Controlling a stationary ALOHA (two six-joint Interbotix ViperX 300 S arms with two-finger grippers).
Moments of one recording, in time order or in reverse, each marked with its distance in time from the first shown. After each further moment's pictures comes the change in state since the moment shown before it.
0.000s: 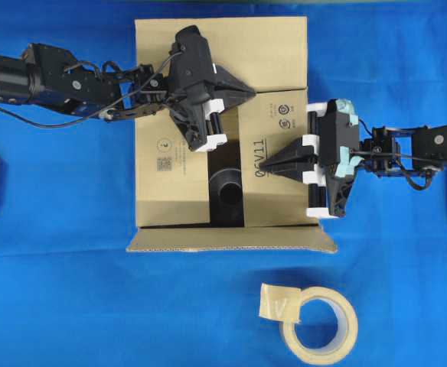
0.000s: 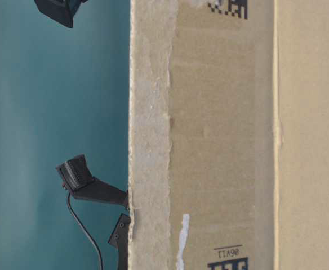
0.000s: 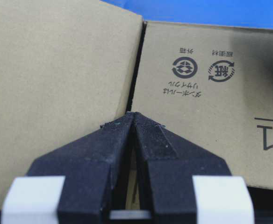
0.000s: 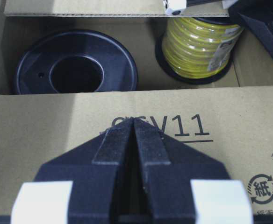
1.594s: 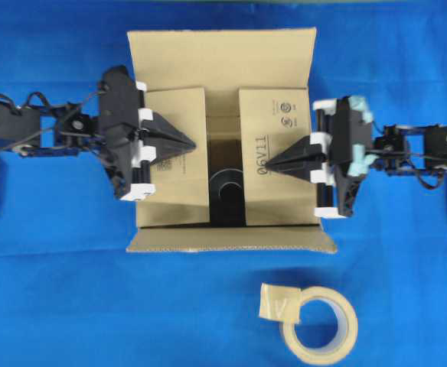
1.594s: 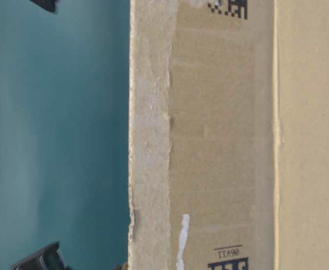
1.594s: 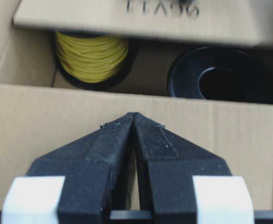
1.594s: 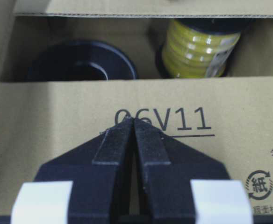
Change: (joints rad) left arm -0.152 -0.313 0.276 0.000 0.107 -0.124; right arm 0.000 -0.031 0.015 -0.006 0.003 -0.005
